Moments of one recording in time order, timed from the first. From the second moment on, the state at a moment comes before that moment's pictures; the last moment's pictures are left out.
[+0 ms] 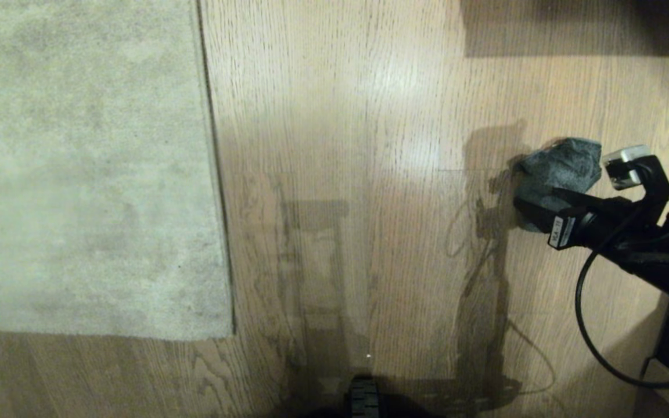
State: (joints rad) left arm 0.00 0.00 0.00 -0.01 0.00 -0.03; right arm 0.10 1.62 -0.56 -1.05 0.16 -0.08
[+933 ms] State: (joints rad) left arm 0.00 0.00 0.00 -0.01 0.00 -0.03; right arm -0.02 1.82 -0.71 -1.10 0.16 -0.11
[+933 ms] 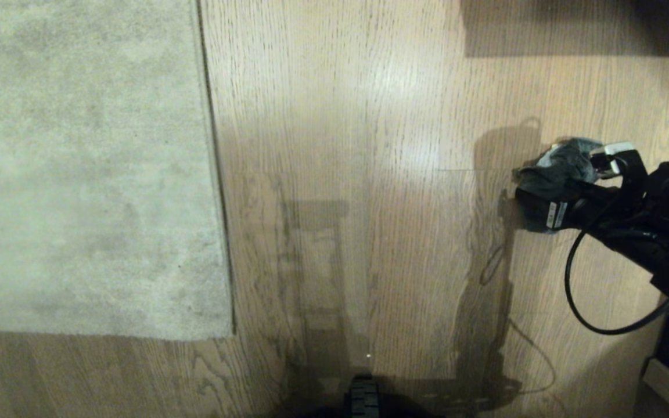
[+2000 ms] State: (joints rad) left arm 0.00 0.00 0.00 -0.01 0.00 -0.03; right arm -0.02 1.90 -0.72 -1.20 0.20 -0.10
